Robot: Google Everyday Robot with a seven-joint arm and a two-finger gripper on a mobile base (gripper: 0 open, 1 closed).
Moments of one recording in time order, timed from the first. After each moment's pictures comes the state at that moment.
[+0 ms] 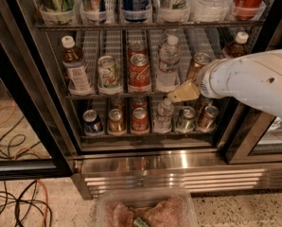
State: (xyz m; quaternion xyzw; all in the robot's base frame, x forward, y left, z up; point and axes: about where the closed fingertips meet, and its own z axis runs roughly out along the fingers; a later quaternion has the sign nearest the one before) arm 0.618 -0.167 0.852 -0.31 0.84 -0.03 0.45
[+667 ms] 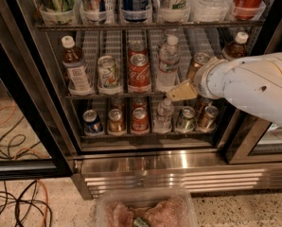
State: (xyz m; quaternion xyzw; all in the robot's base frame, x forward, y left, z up) arm 0.627 -0.163 0.855 -0.32 0.82 -0.05 0.47
